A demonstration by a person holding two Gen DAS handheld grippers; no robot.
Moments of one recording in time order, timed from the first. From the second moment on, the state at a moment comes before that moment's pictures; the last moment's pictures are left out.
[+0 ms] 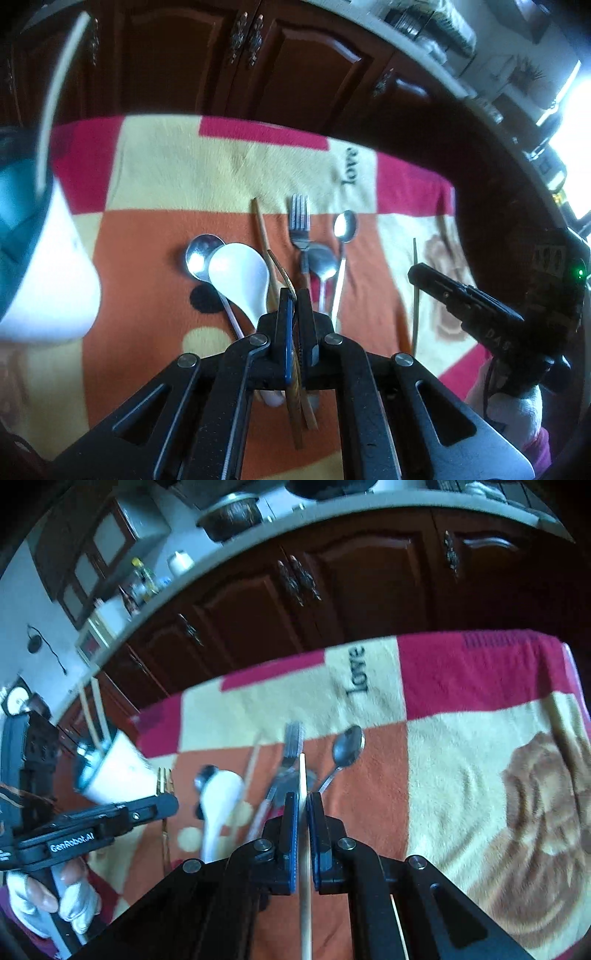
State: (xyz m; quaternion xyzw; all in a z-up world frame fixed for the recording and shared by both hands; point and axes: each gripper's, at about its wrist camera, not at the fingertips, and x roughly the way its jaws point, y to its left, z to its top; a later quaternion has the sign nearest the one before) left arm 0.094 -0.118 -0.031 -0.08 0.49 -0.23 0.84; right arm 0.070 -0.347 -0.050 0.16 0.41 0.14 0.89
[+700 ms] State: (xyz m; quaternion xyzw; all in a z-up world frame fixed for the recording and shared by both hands) left arm 0.084 0.036 0.121 -0.11 0.34 -0.16 0.92; right arm 0.064 -0.233 0.115 0.12 0.28 0.26 0.92
